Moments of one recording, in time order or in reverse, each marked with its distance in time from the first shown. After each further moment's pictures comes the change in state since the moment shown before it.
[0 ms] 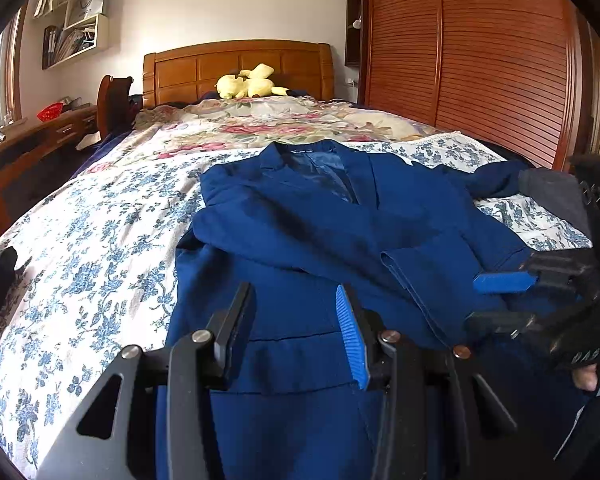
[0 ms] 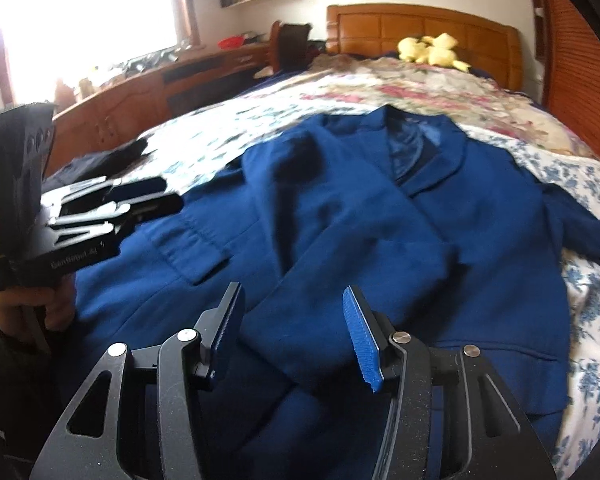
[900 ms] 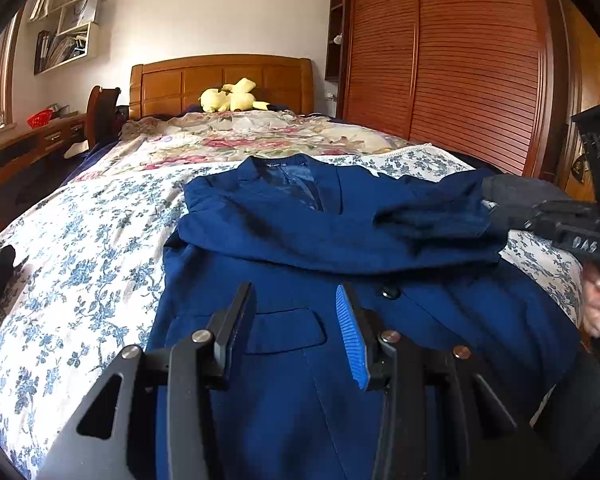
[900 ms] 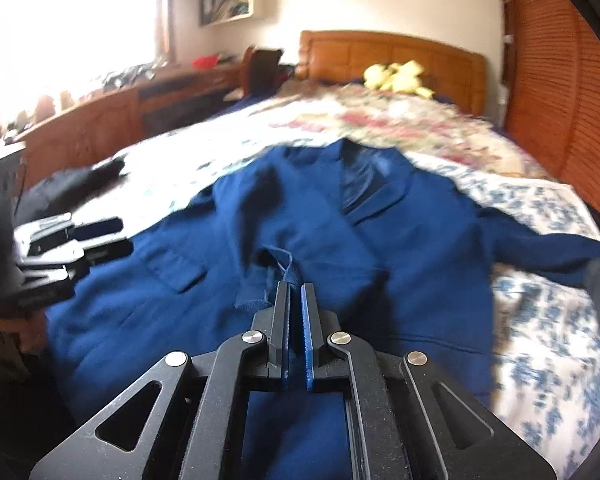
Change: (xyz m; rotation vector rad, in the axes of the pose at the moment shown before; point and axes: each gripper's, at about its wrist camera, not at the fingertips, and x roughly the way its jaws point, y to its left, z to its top) left arm -0.048 -0.020 -0.012 0.002 -0.053 -0.074; right arm -0.080 -0.008 0.002 0.010 -0.113 -0.172
